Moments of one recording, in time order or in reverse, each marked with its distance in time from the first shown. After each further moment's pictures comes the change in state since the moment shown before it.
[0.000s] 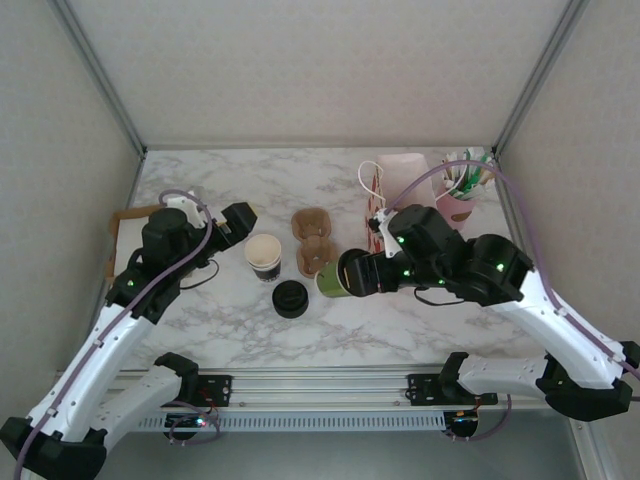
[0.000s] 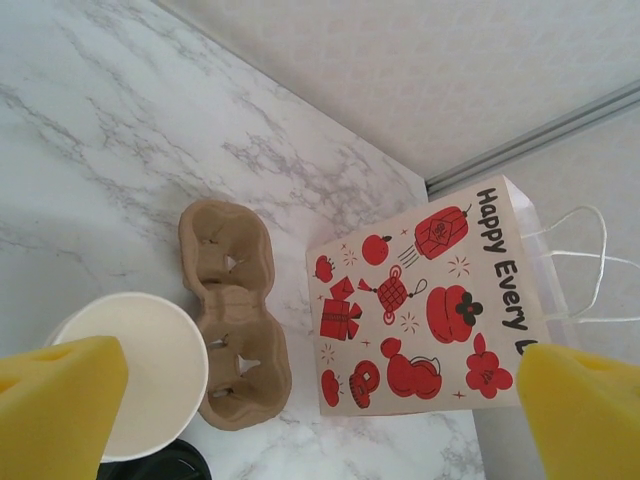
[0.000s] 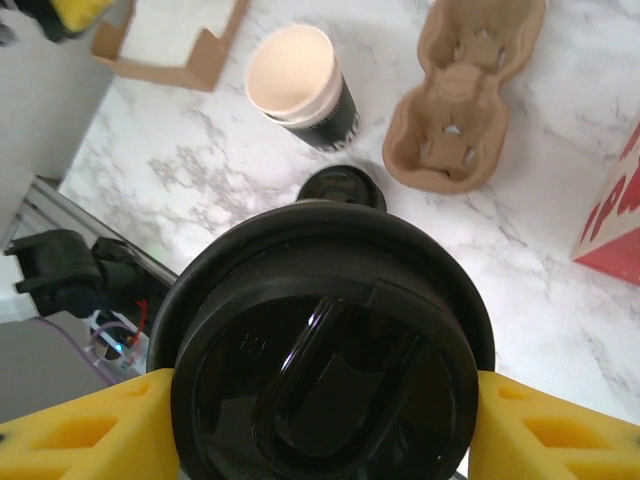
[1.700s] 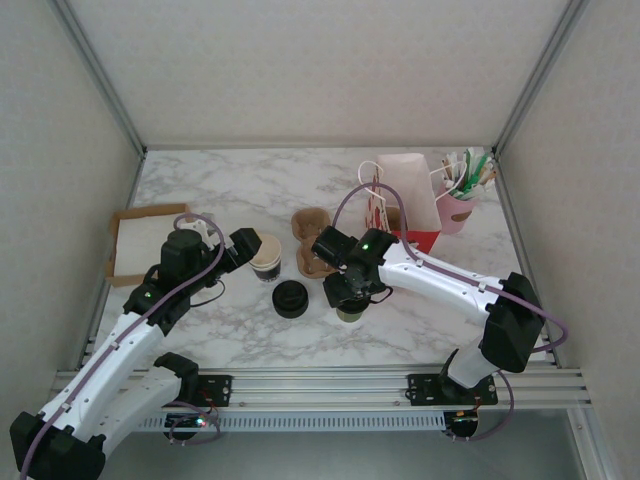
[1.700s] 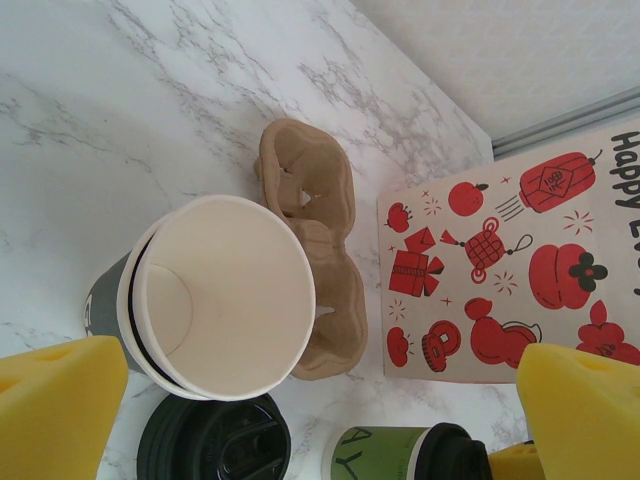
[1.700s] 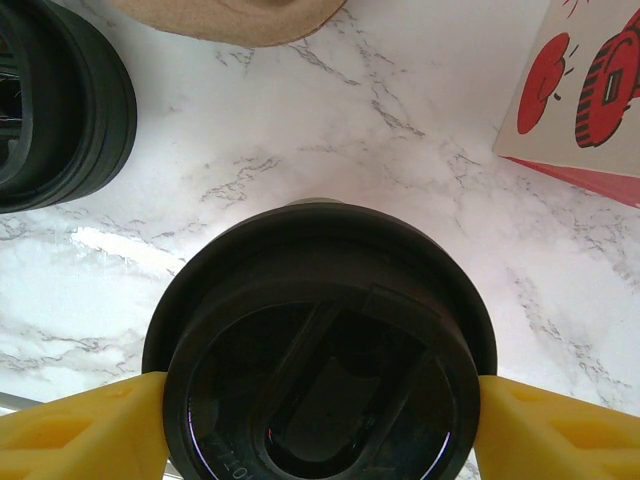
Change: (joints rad) left arm 0.000 -0.051 -0.249 0.070 0.004 -0.041; right arm -0.028 0.431 -0.282 0.101 0.129 0.026
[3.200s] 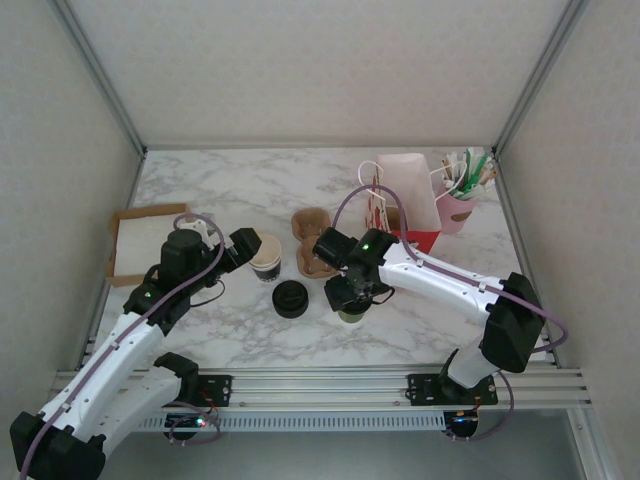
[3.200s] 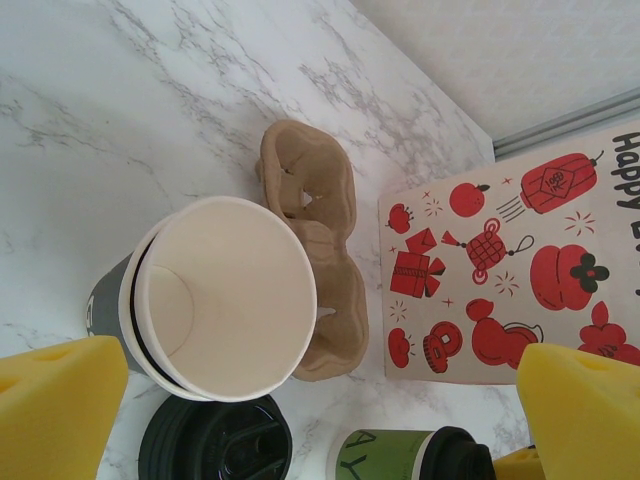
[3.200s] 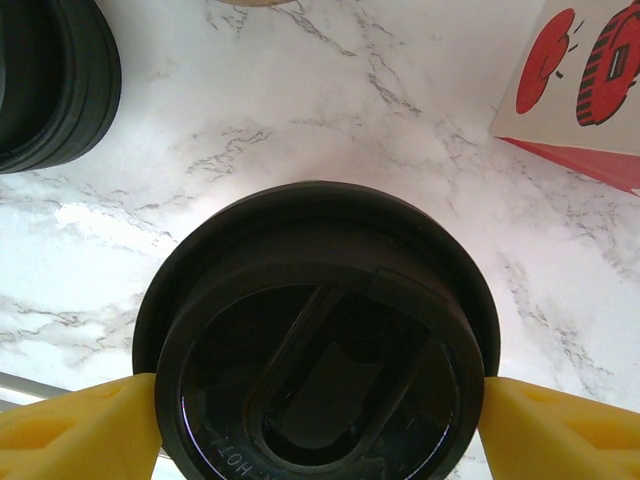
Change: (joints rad) left arm 0.000 0.000 0.000 0.000 -0.002 0.003; right arm 0.000 -0.003 -0.002 -0.034 -0.010 -0.034
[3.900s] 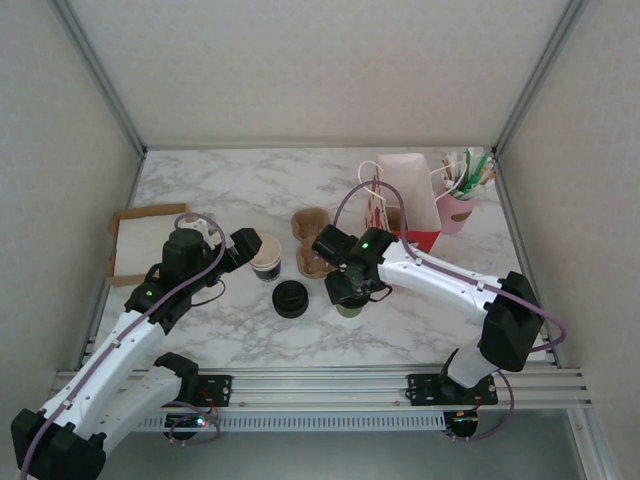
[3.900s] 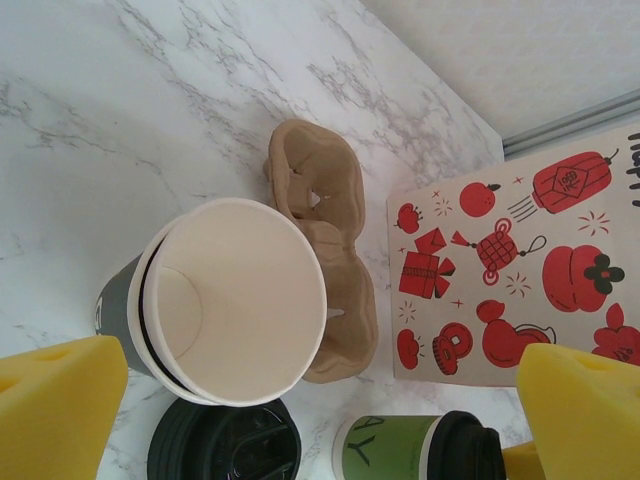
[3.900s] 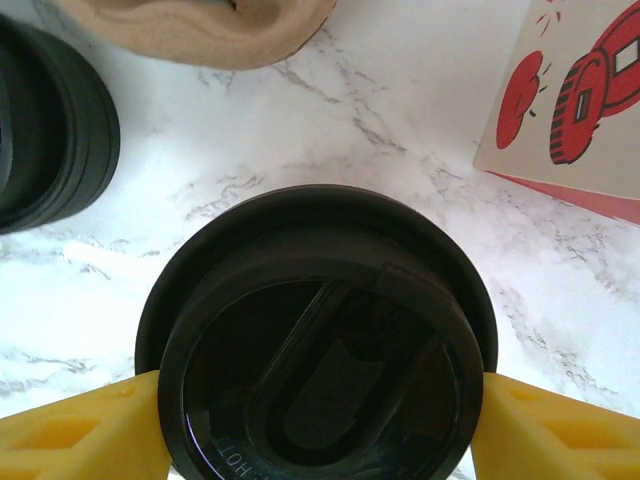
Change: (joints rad) left arm 0.000 0.013 0.000 0.000 -0.005 0.008; right arm -0.006 0.008 0.001 0.039 0.030 0.022
